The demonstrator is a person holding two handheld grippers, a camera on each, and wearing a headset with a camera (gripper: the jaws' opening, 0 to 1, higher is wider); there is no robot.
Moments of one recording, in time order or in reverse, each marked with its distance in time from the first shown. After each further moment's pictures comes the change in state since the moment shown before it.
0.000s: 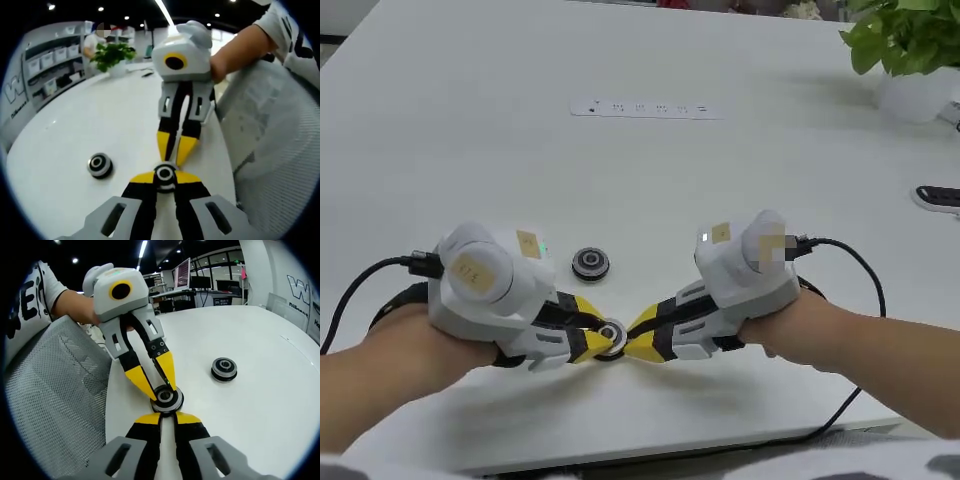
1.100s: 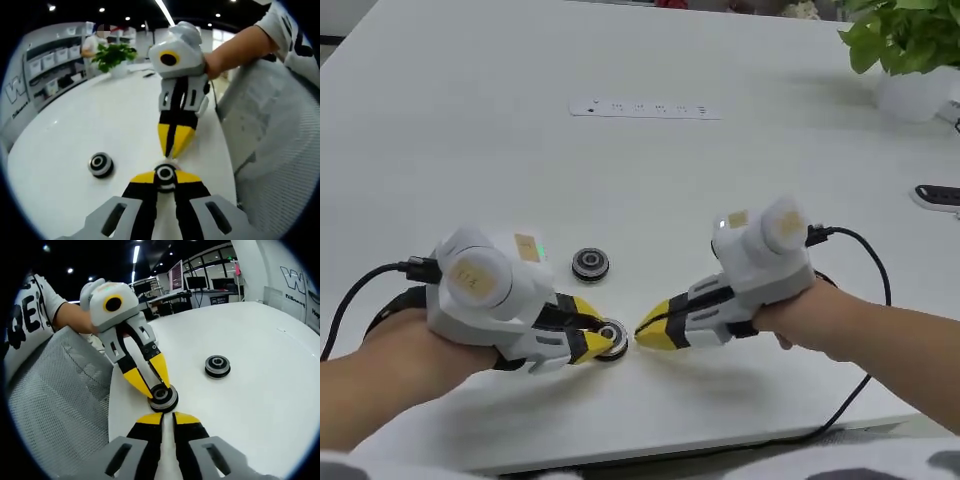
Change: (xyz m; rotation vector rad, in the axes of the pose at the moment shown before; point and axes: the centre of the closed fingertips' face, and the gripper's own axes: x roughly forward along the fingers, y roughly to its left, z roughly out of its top) left arm 0.000 0.001 -0.001 -0.001 -0.005 0.014; right arm -0.011 -0.006 -0.003 0.012 -0.021 0.020
